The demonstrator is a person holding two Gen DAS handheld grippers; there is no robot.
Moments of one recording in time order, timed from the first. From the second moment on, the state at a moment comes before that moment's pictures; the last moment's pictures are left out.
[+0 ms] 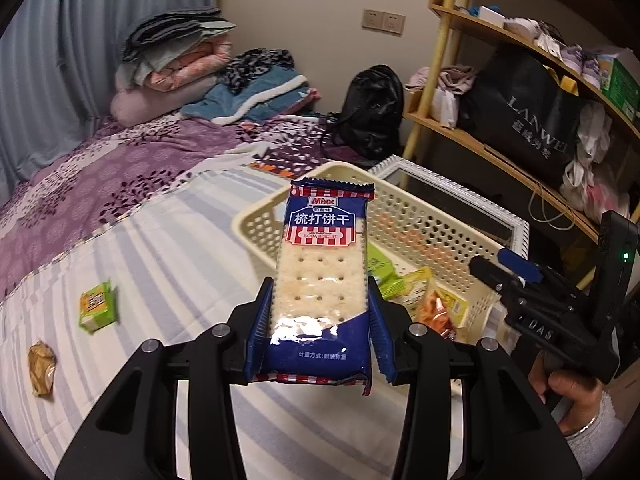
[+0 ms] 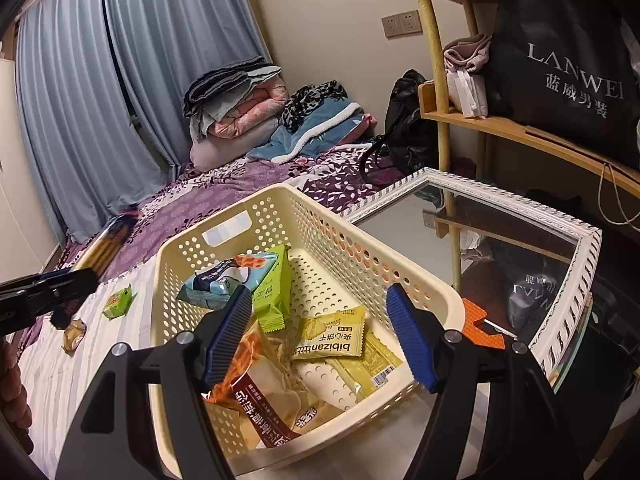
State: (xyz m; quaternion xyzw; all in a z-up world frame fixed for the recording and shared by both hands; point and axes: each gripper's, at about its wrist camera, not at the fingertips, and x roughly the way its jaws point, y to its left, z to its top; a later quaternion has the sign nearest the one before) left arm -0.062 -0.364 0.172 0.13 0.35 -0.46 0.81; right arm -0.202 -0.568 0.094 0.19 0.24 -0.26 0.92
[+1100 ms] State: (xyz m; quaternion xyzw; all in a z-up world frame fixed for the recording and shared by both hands) left arm -0.041 -0.344 0.153 0.12 0.38 -0.42 0.82; right arm -0.174 -0.526 0.105 0.18 0.25 -0.16 0.94
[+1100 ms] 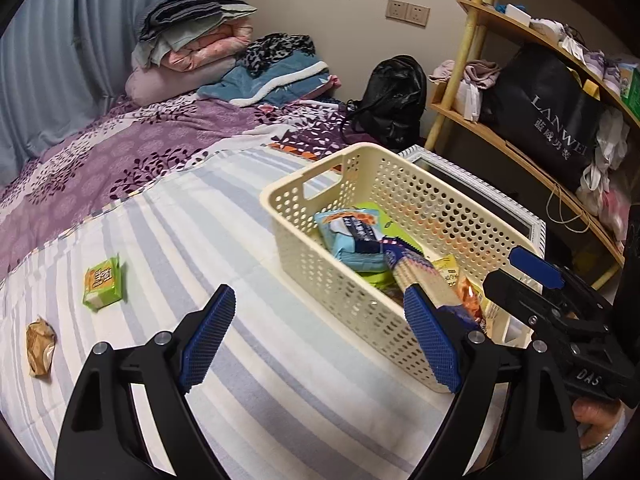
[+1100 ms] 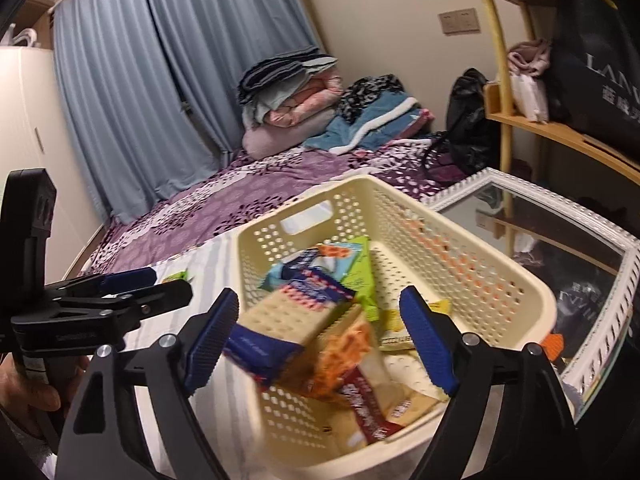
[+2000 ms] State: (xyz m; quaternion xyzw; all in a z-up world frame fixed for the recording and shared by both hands) left arm -0.020 -0.282 0.156 0.07 0.39 -0.38 0.84; right arm -0.165 -0.527 0.108 0.14 0.30 -0.19 0.92
